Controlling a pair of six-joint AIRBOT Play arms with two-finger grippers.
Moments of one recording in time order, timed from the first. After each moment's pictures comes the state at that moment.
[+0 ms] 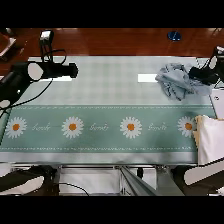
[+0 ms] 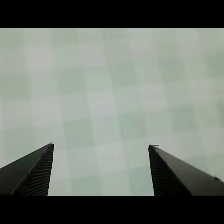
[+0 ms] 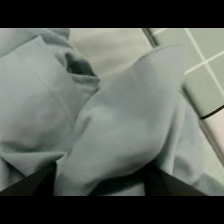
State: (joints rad) left arm -0.21 -1.33 1.16 1.42 -0.61 -1.57; right arm -0.26 -1.79 1.55 -1.79 0.91 1.96
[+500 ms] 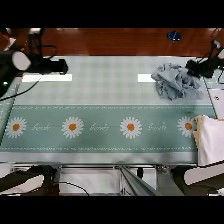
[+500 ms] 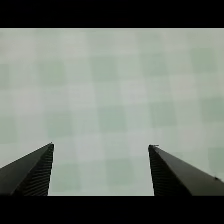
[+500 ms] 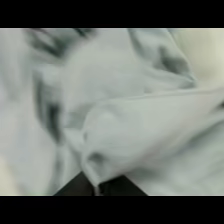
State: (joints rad) left arm -0.10 -1.29 1.28 1.48 -0.87 -1.57; right arm -0.27 -1.70 1.68 -1.34 1.05 1.63
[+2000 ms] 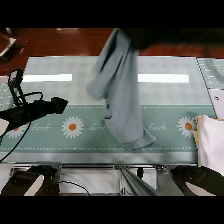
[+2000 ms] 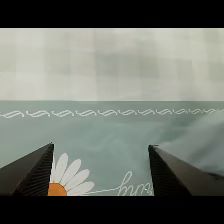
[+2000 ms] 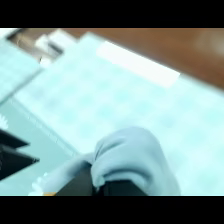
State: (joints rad) left arm -0.12 -0.62 0.60 1.17 -0.80 -1.57; right arm 0.57 -1.19 1.60 -1.19 0.96 1.49
